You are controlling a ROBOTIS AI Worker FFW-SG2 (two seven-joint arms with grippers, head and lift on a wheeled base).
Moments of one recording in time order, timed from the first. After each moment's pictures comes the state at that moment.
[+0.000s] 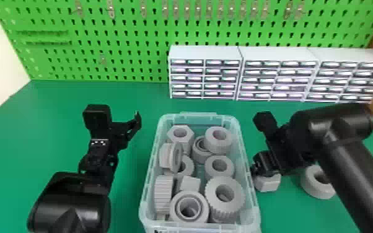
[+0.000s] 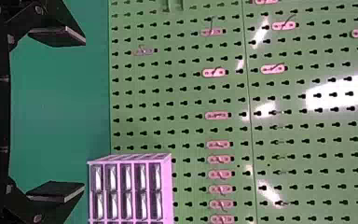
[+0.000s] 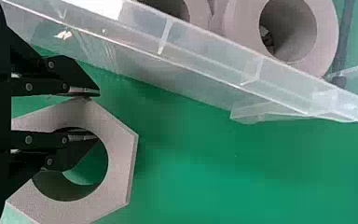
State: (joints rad) left arm -0.07 0.06 -0.06 -1.59 0.00 0.10 0.09; right arm -0.58 -0.20 0.29 -1.34 -0.32 1.54 0.11
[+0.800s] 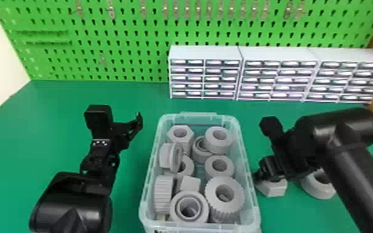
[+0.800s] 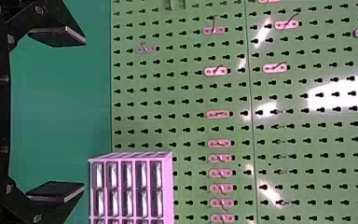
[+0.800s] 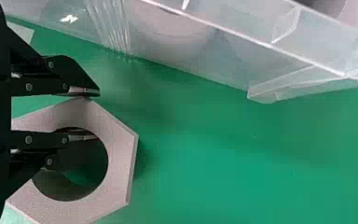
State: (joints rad) left arm -0.07 0.06 -0.07 -1.58 0.01 0.10 0.09; right arm -0.55 -0.20 0.26 -1.34 -0.29 1.54 0.11
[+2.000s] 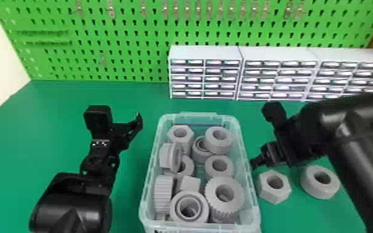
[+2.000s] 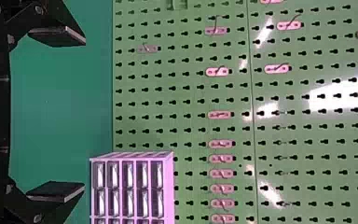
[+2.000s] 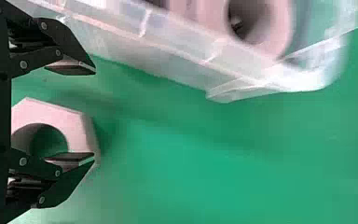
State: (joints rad) left arm -0.07 0.06 -0.07 -1.58 0.02 0.10 0.09; right arm -0.58 -0.20 0.24 -1.44 -0.28 1.57 0.11
